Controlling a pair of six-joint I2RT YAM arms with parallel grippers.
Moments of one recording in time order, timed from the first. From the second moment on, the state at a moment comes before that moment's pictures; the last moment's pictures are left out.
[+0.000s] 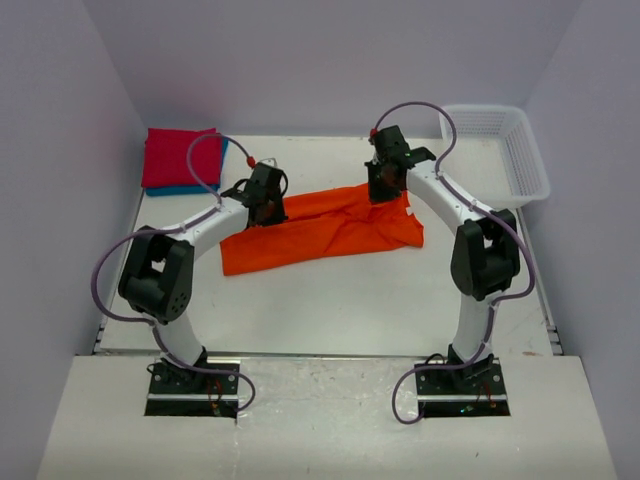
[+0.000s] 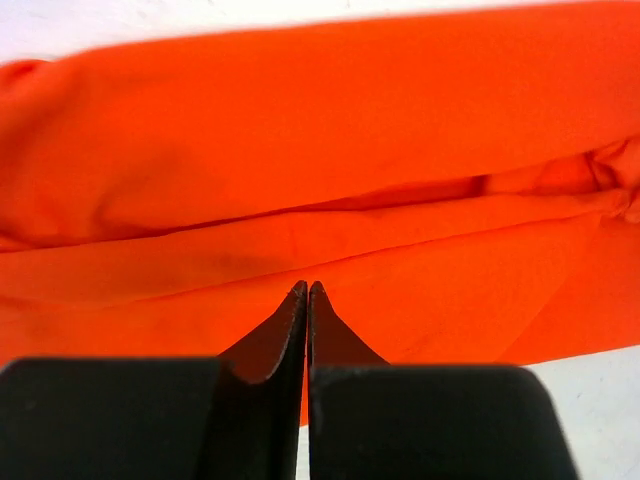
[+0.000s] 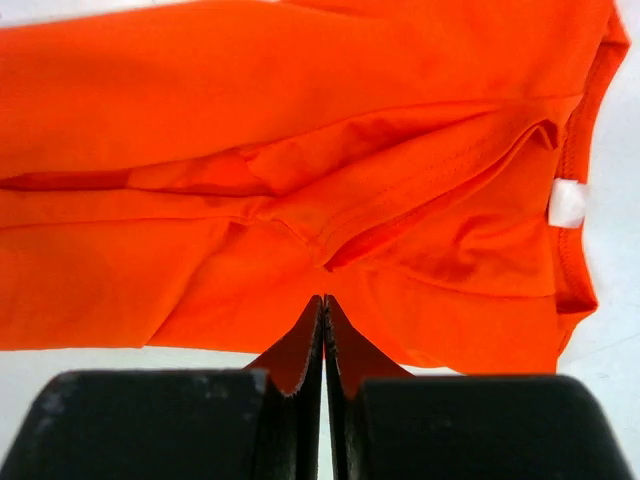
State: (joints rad) left arm -0.43 1.74 1.23 -0.40 -0.18 -0.55; right arm 0.38 1.96 1.71 -0.77 0.02 0.28
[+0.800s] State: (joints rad) left arm -0.48 1.77 1.11 -0.34 -0.17 -0.51; right arm 0.37 1.97 1.42 -0.72 0.16 0.42
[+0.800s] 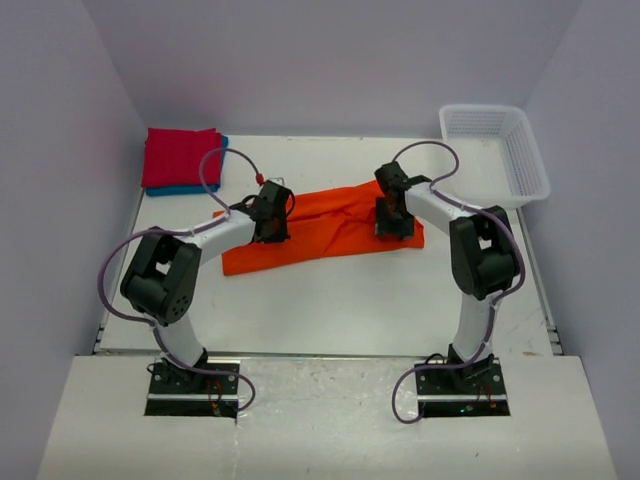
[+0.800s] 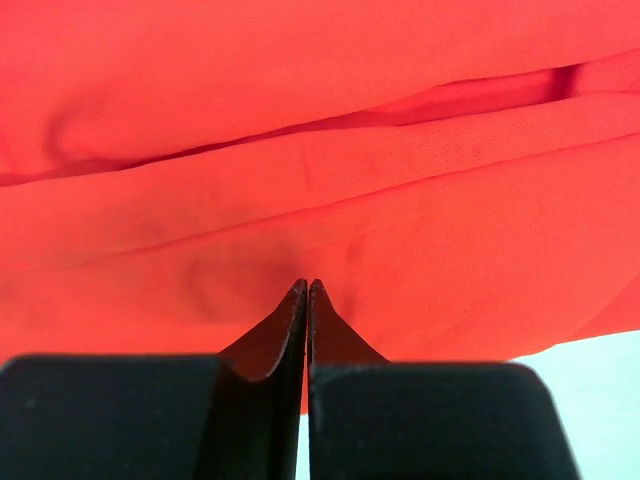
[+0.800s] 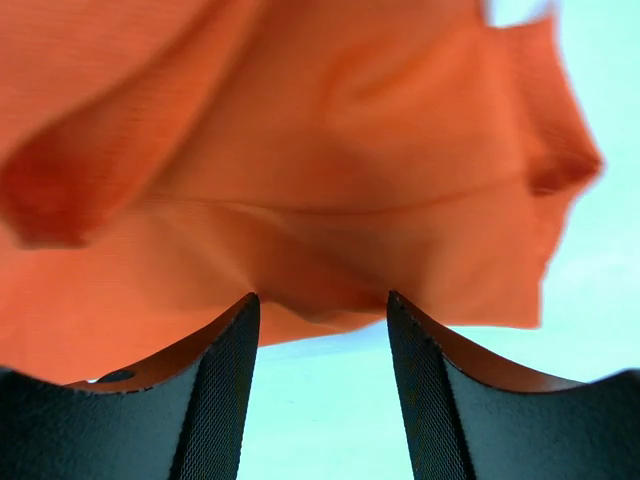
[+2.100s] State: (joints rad) left arm -0.50 1.46 0.89 -0.53 -0.39 -0.67; right arm 0.17 1.84 1.26 -0.69 0.15 0.43
